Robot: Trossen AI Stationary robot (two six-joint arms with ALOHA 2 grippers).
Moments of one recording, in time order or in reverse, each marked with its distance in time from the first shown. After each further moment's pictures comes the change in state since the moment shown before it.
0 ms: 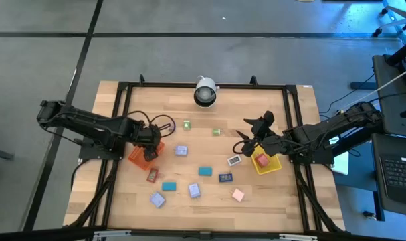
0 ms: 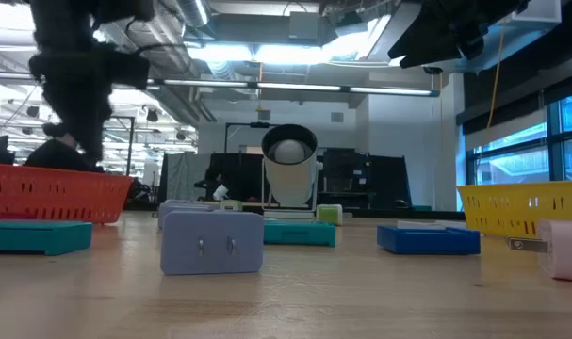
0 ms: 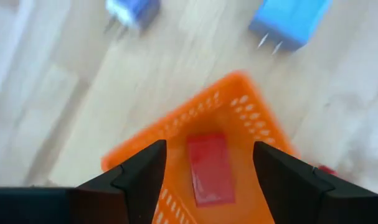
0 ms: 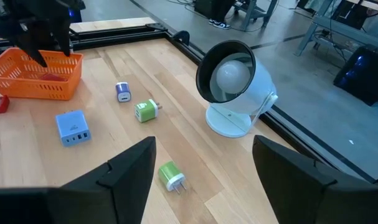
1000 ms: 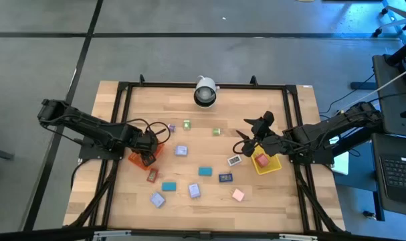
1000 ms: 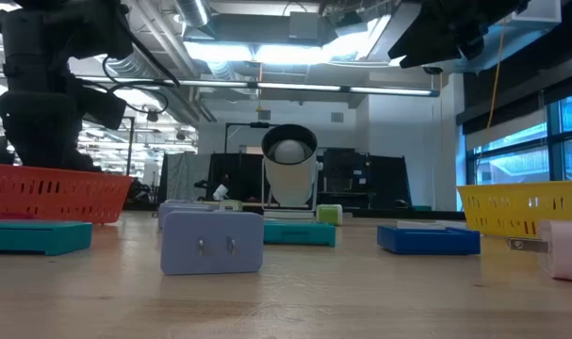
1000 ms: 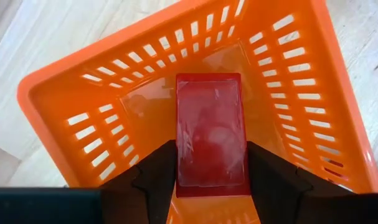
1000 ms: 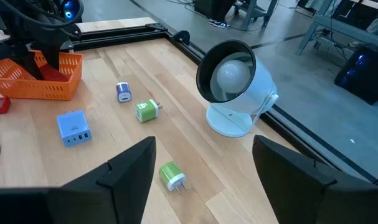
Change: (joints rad) left arm -0.060 0.005 -0.192 0.121 0.087 -0.242; right arm 0.000 0.000 0.000 0.000 -0.002 0.006
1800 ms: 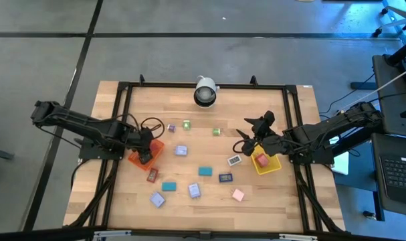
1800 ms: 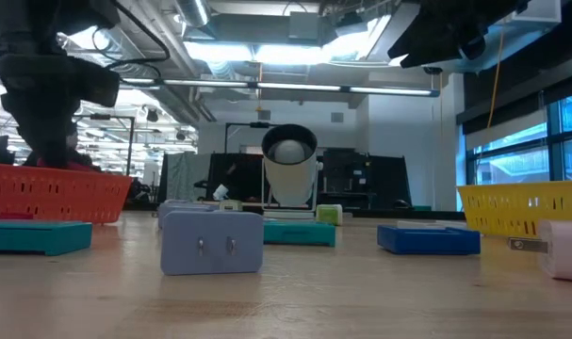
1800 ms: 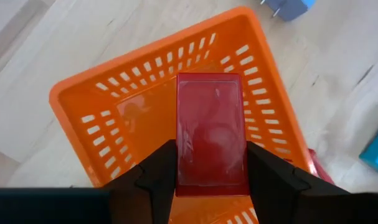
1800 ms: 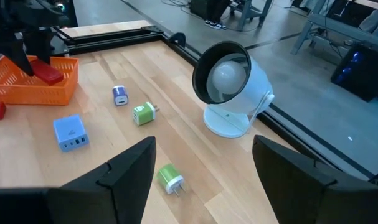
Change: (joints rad) left arm 0.000 -0.187 0.000 -0.039 0.005 -0.016; right arm 0.000 0.000 0.000 0.000 0.018 0.019
